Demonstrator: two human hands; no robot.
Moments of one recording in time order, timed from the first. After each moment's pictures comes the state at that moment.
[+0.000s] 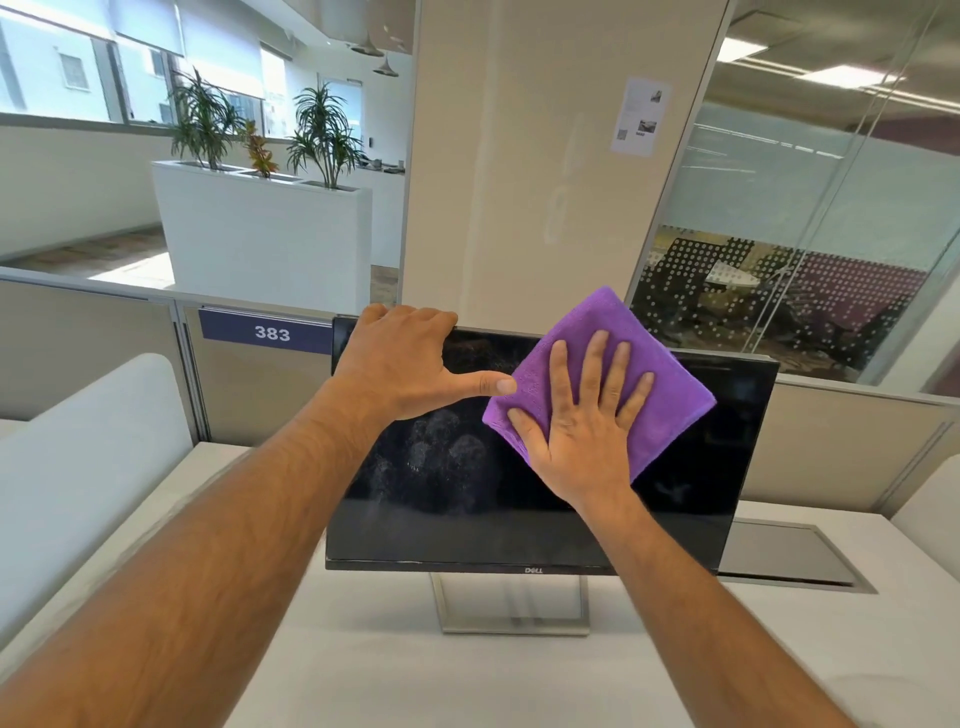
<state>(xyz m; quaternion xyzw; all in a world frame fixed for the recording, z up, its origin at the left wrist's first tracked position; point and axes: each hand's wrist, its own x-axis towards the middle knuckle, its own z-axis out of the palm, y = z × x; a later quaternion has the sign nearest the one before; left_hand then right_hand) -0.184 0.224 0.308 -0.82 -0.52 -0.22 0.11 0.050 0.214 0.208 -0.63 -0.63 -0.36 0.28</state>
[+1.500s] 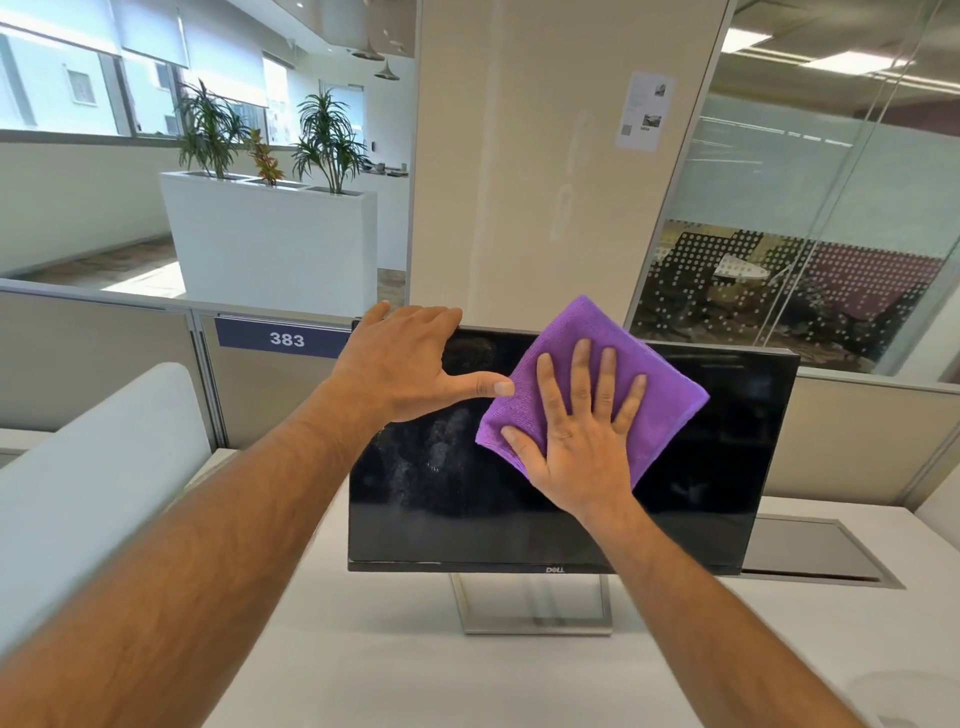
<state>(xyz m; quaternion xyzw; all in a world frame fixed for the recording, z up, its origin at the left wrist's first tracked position) -0.206 0.223 0.312 -0.84 -0.50 -0.19 0.11 0.030 0.213 0.196 -0.61 -0.65 -0.37 0.26</state>
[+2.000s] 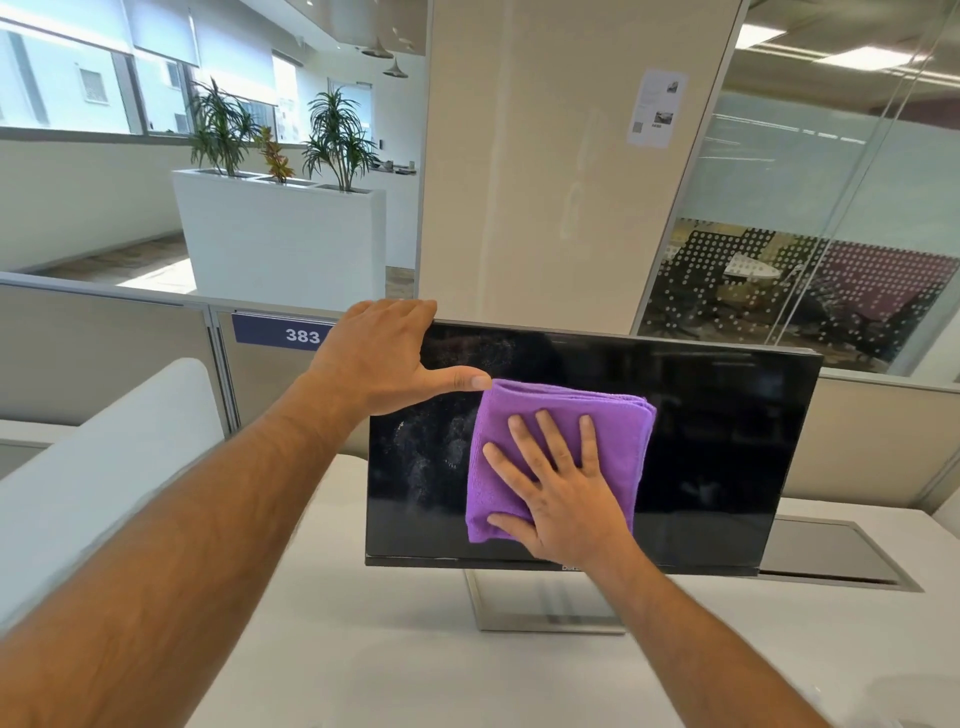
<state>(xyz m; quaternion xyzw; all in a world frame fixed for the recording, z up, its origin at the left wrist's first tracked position) -0.243 0.232 0.306 -0.83 -0.50 -0.22 0.14 0.022 0.199 0.139 -0.45 -0.79 -0.39 0.14</state>
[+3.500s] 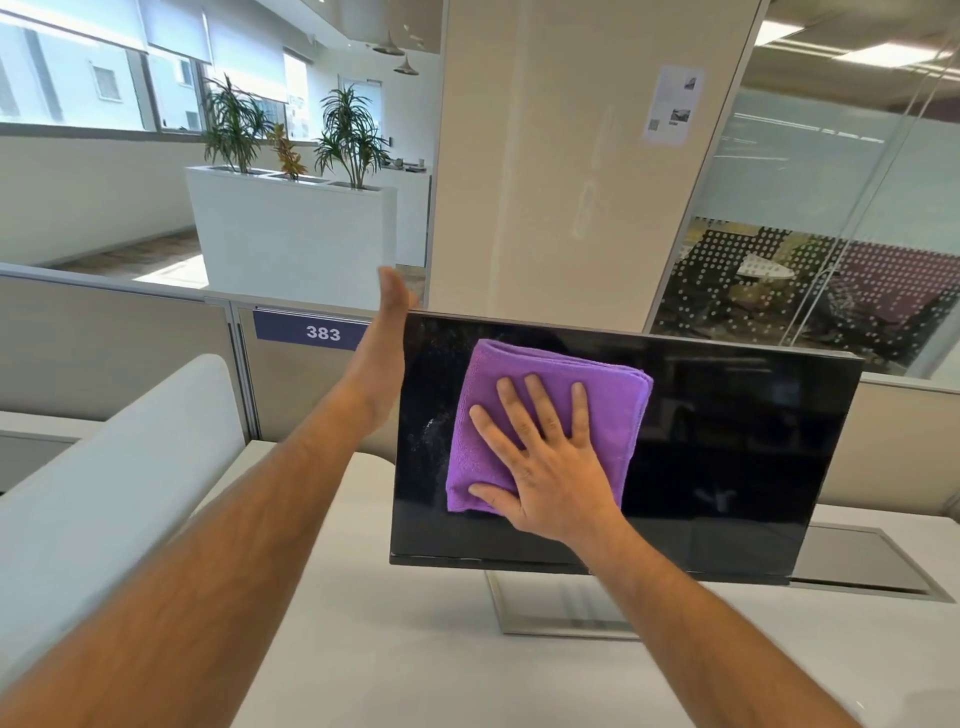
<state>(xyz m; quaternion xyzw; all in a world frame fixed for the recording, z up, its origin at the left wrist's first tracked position) -0.248 0.217 0.295 -0.59 -0.36 -0.54 -0.48 -0.031 0.211 0.171 -0.46 -0.77 -0.40 0.17</state>
